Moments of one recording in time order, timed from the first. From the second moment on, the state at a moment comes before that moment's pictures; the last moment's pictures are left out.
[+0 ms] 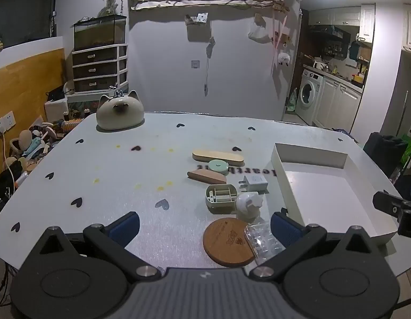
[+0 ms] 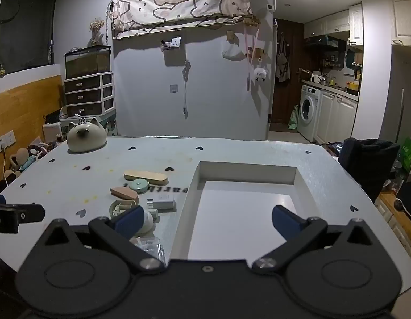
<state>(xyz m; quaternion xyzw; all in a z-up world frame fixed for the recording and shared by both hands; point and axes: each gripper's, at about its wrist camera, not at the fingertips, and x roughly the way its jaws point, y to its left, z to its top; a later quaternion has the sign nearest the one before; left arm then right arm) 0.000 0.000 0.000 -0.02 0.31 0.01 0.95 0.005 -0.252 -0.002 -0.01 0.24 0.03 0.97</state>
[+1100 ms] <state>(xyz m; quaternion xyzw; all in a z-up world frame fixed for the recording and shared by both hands) 0.000 0.000 0.000 -0.03 0.31 0.01 0.95 0.002 -0.252 0.000 -0.01 0.24 0.03 0.97</state>
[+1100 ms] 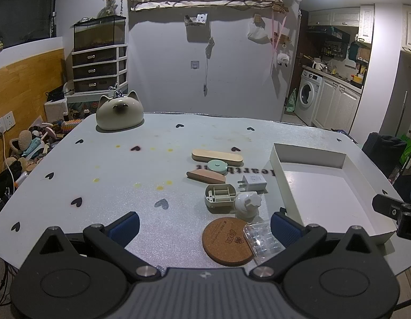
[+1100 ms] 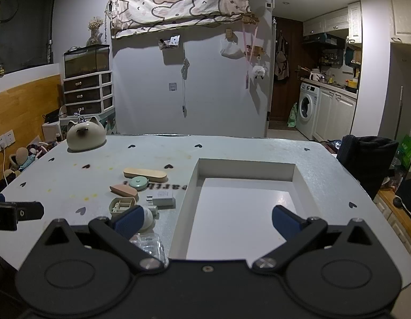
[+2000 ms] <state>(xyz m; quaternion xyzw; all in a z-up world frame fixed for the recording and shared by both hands) 0.000 0.000 0.000 -0.03 0.31 0.01 0.95 0.003 -0.254 -0.004 -0.01 0.24 0.03 0.97</state>
